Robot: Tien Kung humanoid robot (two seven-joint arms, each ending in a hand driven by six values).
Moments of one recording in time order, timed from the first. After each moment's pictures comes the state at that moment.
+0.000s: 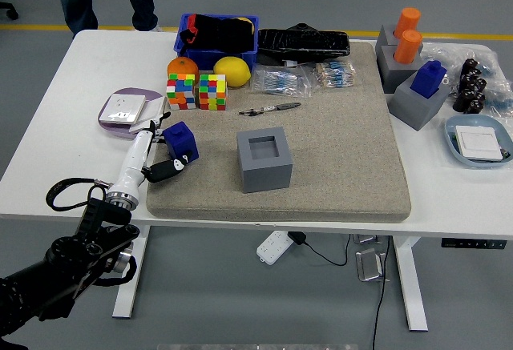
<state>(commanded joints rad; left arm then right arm) -0.62 0.11 -0.32 -0.55 0.65 0.59 -0.56 0.10 -0.37 1.35 0.25 -1.55 0.20 -0.09</state>
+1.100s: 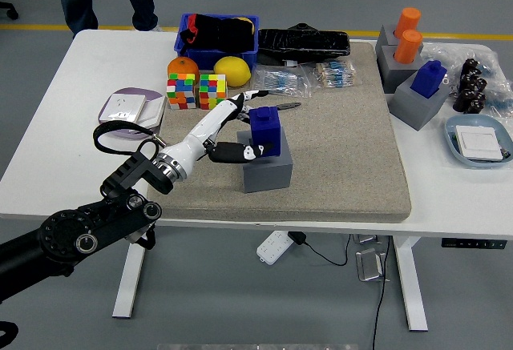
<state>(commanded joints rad) -0.70 0.23 -0.44 -1.11 1.06 0.34 -0.21 0.10 -0.38 1.36 0.25 -1.55 0.20 -0.09</state>
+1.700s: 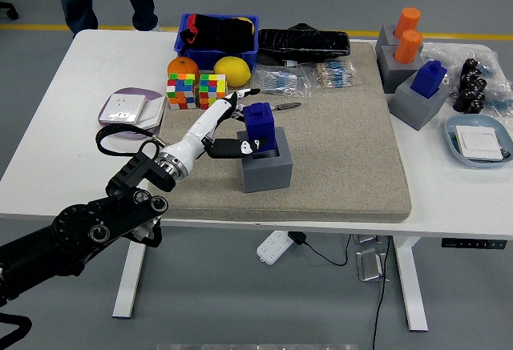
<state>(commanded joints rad) -0.71 0.18 -0.42 -0.98 0.96 0.37 -0.28 0.10 -0.38 1.36 0.25 -1.55 0.20 -0.09</state>
